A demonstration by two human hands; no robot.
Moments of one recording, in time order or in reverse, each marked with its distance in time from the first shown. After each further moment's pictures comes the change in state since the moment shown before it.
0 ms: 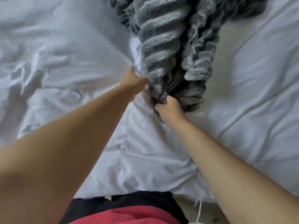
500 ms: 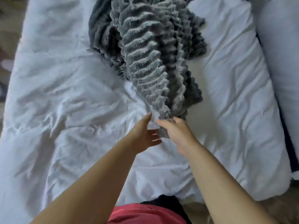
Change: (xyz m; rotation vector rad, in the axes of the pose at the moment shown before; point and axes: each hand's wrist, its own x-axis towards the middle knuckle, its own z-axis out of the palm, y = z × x) left_hand -0.150 0.001 -0.034 -0.603 -0.654 -0.302; right_hand -0.150 -0.065 -0.021 0.510 0.181 -0.019
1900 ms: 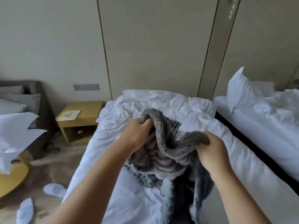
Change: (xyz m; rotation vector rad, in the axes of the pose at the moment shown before) left_hand -0.297 0.157 0.126 1.145 0.401 1.283; right_hand -0.168 -0.187 -0.056 -0.260 0.579 -1.060
